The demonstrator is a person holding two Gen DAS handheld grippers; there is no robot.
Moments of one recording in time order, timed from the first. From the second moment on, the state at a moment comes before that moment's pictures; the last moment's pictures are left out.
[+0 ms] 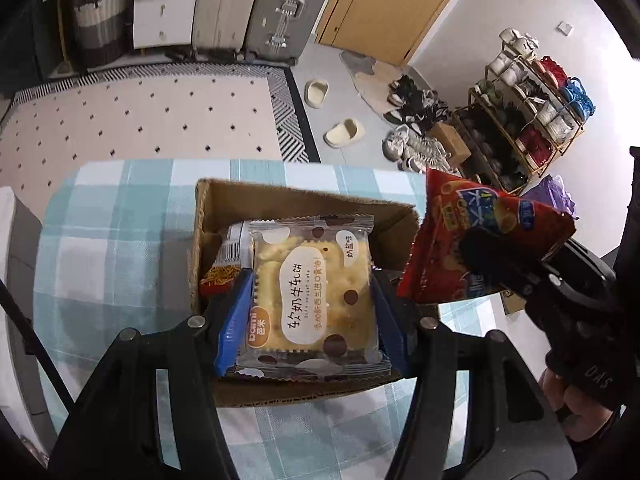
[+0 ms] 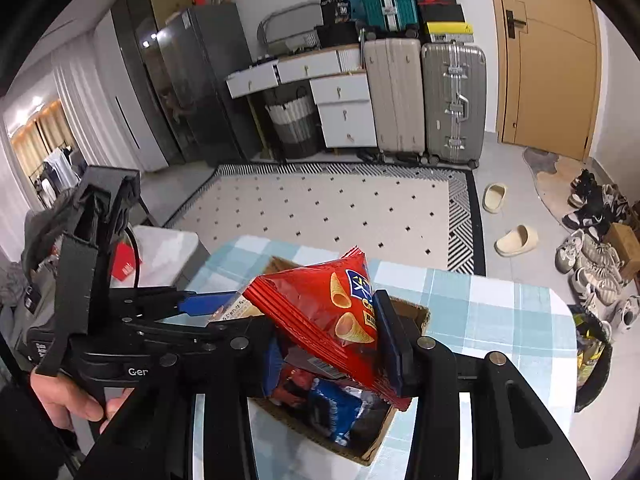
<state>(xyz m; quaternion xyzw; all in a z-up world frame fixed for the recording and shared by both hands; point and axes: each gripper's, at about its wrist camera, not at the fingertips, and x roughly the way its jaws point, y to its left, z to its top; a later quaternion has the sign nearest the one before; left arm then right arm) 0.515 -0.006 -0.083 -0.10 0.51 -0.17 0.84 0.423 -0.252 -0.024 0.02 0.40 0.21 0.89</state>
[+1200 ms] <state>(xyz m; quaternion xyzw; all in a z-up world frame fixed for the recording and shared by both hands) 0.409 0.022 -0.032 -0.04 0.40 -0.09 0.91 0.370 -0.258 -0.015 0.02 0.37 0.20 0.91</state>
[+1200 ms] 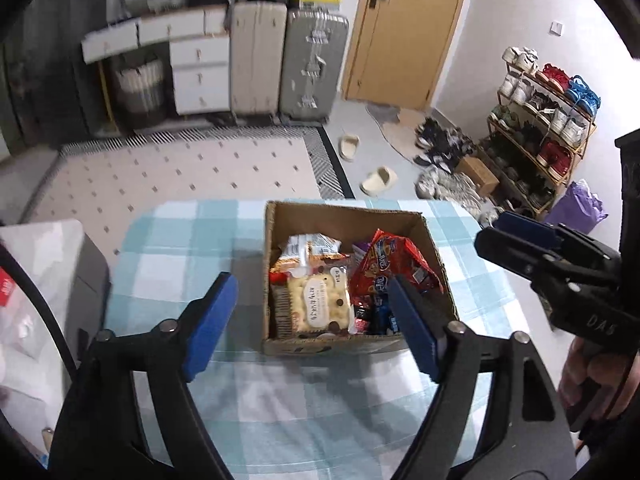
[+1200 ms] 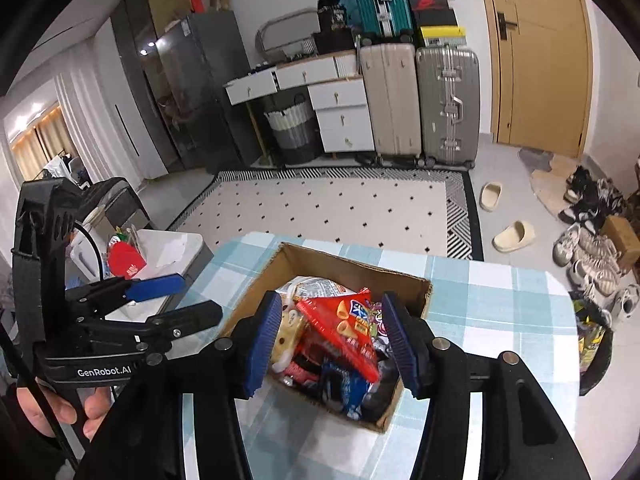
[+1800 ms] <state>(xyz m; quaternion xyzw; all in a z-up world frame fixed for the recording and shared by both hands) 0.279 0.024 -0.004 -0.03 0.28 -0.04 0.96 0.236 -0.300 0.005 0.07 0.27 0.20 0.94</state>
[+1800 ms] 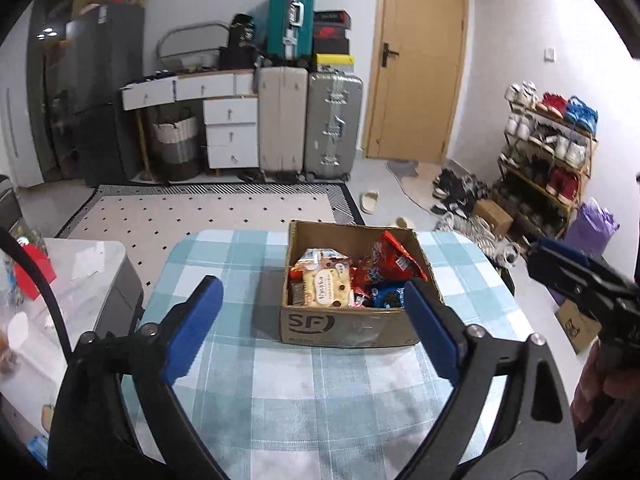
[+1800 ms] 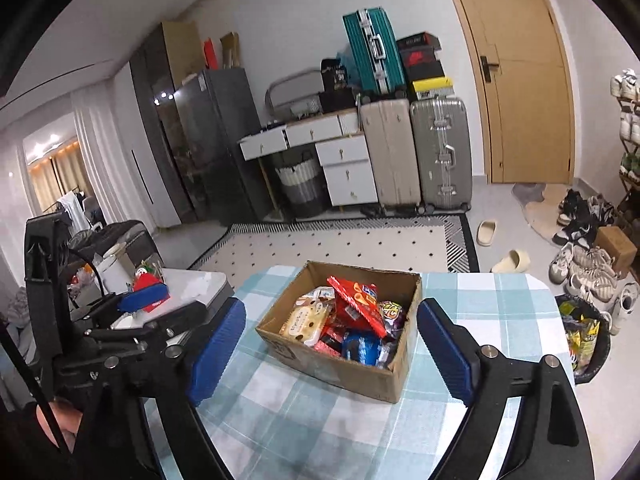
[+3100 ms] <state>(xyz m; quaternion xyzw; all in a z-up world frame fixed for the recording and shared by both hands) 0.129 0.055 -0.104 0.03 0.18 0.06 0.98 0.040 -0.338 -0.116 0.02 0.17 0.16 0.97</state>
